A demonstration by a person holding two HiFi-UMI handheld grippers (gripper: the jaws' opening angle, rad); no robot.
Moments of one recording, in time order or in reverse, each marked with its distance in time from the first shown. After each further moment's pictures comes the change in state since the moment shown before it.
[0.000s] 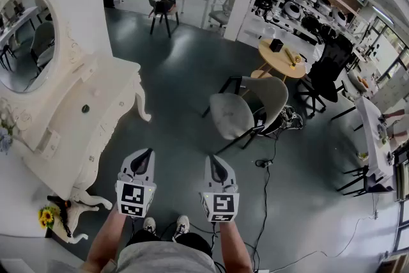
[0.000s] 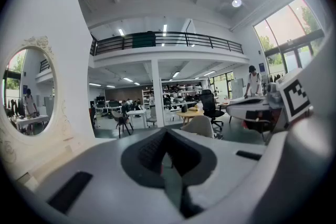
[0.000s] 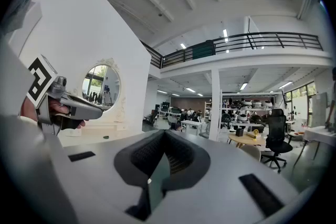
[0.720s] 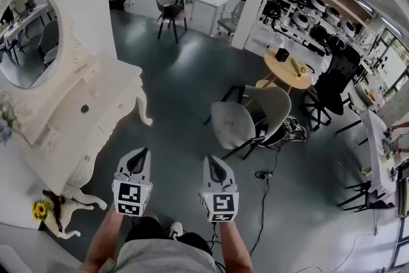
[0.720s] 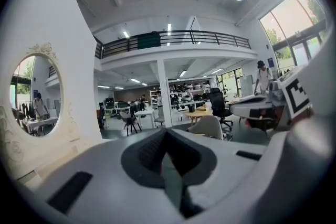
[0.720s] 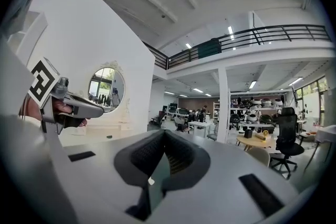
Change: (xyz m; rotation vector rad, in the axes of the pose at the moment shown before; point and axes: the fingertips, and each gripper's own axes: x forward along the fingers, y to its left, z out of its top) left arm 0.030 -0.013 0.008 -0.006 0.010 0.107; right arm 0.023 -0.043 -0.007 -0.002 -0.018 0.099
